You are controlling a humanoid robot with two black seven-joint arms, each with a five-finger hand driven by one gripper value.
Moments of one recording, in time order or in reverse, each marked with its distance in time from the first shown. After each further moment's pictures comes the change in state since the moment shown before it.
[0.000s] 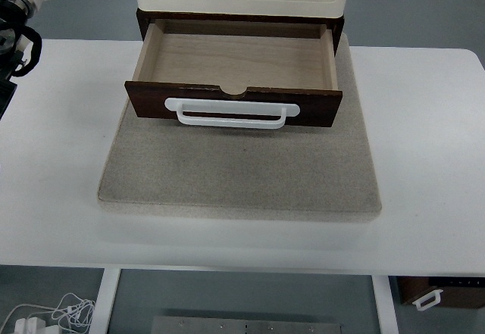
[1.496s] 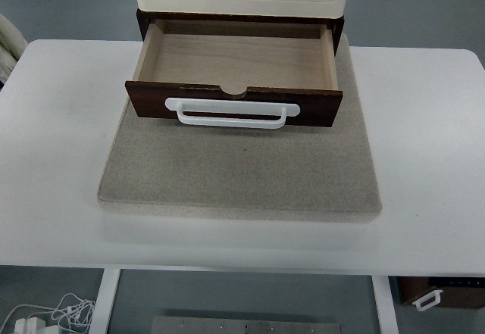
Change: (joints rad) left arm -0.225 0.281 0.032 -0.838 0.376 -0.018 0.006; right arm 0.000 0.000 0.000 0.000 0.000 -0.001 0.000
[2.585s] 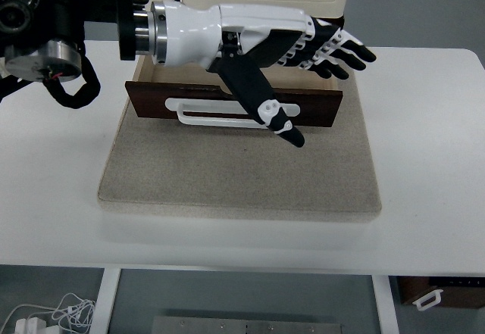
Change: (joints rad) left arm -0.044 0.002 0.508 -0.534 0.359 0.037 0.209; right arm 0.000 0.000 0.000 0.000 0.000 0.000 0.000
